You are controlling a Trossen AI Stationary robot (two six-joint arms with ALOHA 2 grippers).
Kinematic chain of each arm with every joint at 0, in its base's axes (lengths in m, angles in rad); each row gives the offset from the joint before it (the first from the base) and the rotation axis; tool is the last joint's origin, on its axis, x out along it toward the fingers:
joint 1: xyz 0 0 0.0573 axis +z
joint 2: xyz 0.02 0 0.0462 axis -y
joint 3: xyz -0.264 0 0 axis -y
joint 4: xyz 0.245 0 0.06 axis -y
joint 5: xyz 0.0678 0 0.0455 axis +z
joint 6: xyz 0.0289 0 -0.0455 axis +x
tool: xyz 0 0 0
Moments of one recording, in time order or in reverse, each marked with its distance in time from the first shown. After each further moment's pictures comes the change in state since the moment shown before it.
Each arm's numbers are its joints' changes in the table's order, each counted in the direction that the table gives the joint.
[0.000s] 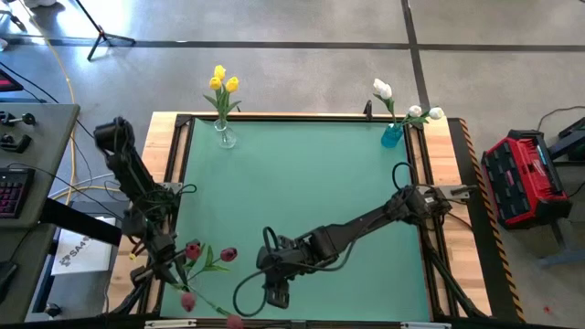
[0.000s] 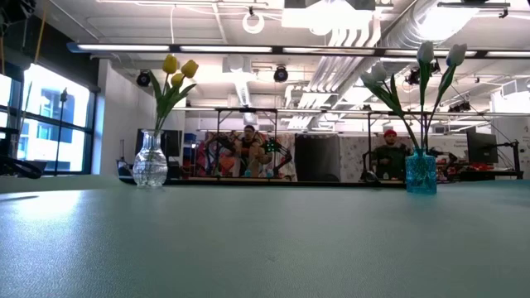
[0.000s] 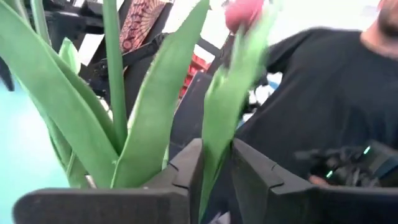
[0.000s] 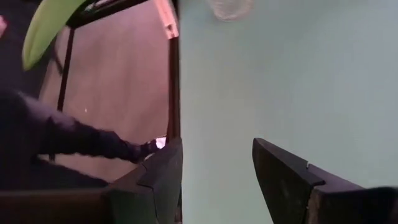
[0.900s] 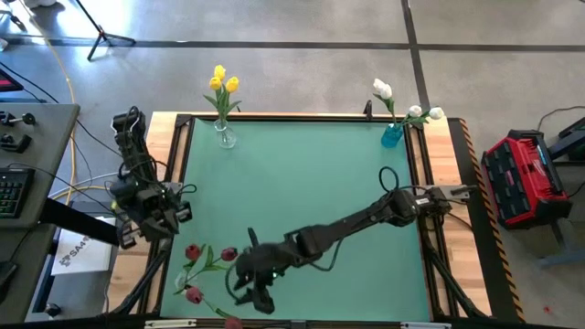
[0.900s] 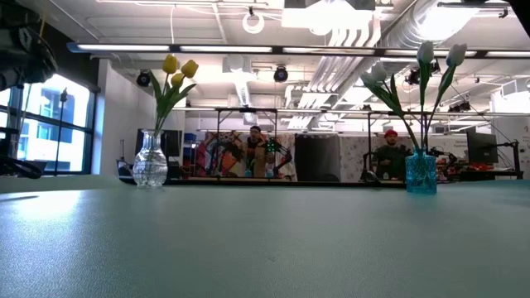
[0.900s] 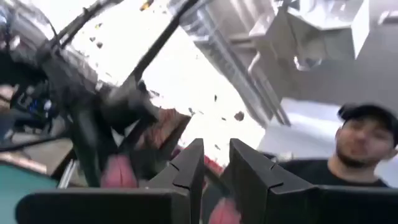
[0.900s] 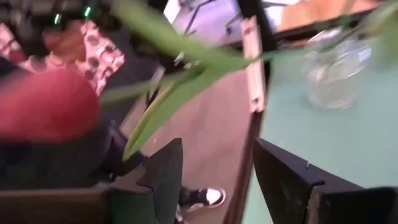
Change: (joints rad) left arm 0.000 0.507 0.000 -0.016 0.232 0.202; right arm -0.046 -0.104 0.000 0.509 0.246 -0.146
